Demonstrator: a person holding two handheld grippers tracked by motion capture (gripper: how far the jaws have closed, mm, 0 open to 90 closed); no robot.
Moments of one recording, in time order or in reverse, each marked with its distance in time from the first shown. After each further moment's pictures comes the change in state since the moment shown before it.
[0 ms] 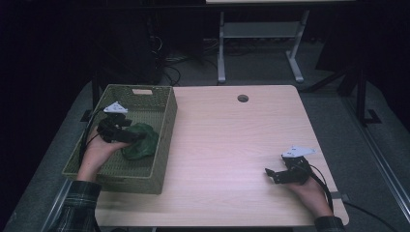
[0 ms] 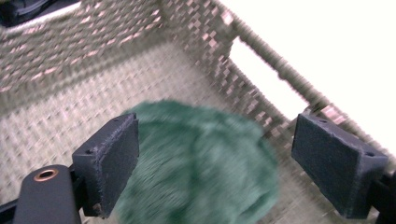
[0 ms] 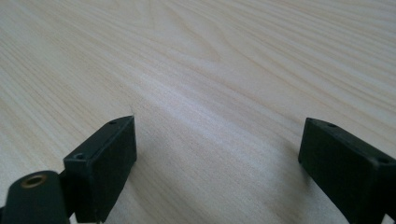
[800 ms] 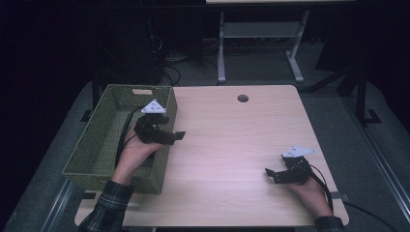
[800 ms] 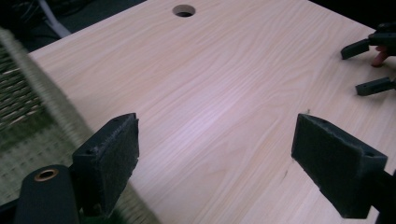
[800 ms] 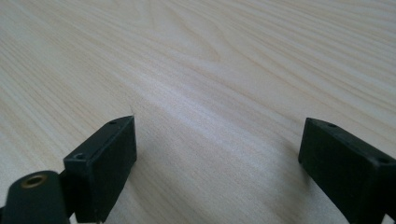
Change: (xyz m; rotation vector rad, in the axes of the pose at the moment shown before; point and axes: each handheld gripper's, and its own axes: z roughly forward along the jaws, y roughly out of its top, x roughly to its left) left arm -0.093 0.047 0.037 -0.081 -0.133 0.088; right arm 0.000 0.000 0.000 0.000 -0.001 0.001
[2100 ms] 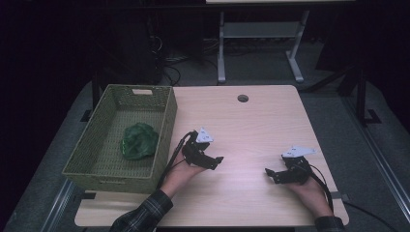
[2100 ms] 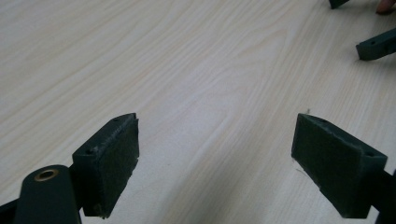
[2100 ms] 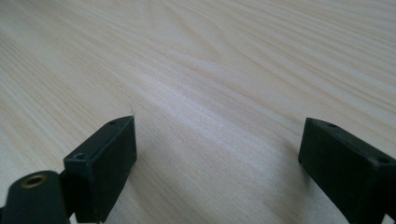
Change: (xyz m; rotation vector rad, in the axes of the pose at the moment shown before) left arm -0.074 -0.037 0.118 0.074 -0.047 0.101; right arm 0.000 0.000 0.000 0.000 0.000 0.000
